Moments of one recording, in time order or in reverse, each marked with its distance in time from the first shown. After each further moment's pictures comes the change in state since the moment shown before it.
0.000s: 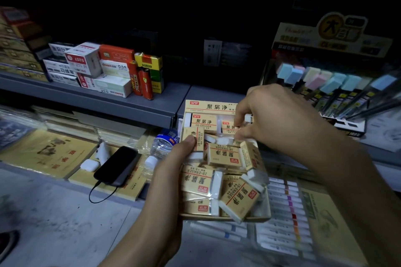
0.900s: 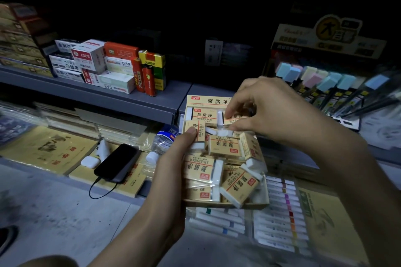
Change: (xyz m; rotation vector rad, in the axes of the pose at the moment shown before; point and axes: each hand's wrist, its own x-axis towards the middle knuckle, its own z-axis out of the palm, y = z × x) left_hand -0.031 0.020 0.015 -0.383 0.039 -0.039; right_hand -0.001 0.007 0.001 0.239 0.065 -0.150
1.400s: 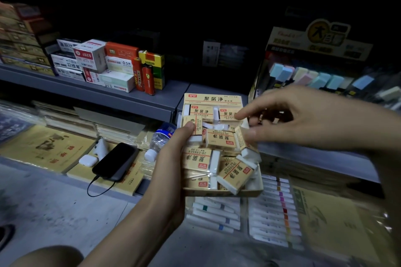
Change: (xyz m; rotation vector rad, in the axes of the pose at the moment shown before) left_hand -0.011 -0.027 -0.015 -0.093 -0.189 0.077; right_hand -0.042 -0.004 -0.049 0.253 -0.319 0.065
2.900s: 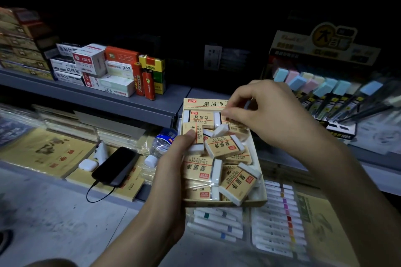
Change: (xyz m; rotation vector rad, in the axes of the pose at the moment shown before) left_hand 0.019 0.036 0.025 0.052 0.255 -0.130; right_hand 0.052 0.004 0.039 -0.043 0.498 -0.006
